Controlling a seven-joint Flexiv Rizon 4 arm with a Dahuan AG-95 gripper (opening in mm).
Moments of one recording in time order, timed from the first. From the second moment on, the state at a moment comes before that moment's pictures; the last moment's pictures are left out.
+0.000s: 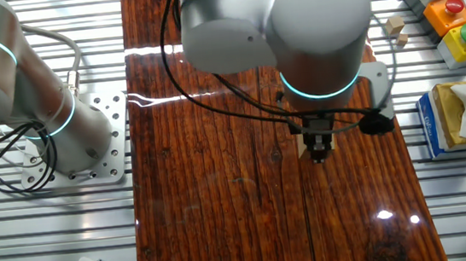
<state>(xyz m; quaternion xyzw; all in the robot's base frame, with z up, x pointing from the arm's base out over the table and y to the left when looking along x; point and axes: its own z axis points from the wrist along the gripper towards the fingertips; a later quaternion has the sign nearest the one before) 0.522 -0.081 0.092 0.04 1.00 0.03 0.07</state>
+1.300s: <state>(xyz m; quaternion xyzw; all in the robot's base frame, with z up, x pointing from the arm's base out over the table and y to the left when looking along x) 0.523 -0.060 0.152 0.06 1.00 0.02 0.06</state>
